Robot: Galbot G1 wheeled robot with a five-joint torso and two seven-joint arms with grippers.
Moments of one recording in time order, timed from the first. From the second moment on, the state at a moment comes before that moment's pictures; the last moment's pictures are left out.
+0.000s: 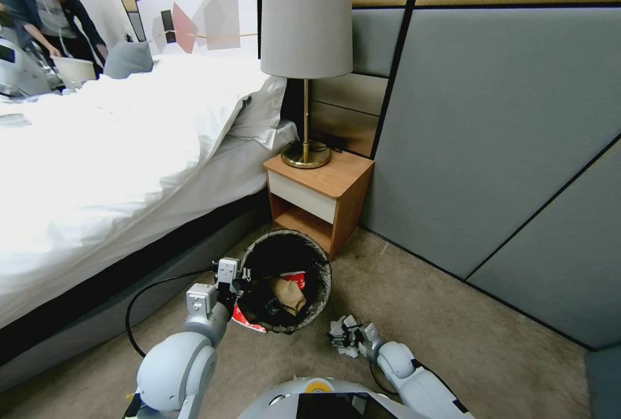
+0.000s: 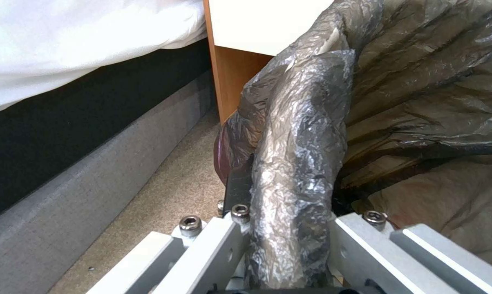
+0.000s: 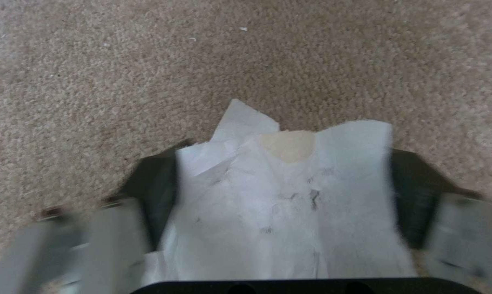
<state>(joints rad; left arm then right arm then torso) 1.61 -1.37 -0.53 -2.42 -0.14 0.66 0.01 -1.29 1.21 0.11 1.34 0.12 -0.19 -0.29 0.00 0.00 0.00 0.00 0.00</state>
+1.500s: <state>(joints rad) 1.60 -1.36 -0.54 -2.43 -0.16 0.67 0.01 -1.39 1.05 0.30 1.84 0.32 -0.20 -0.20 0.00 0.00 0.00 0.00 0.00</state>
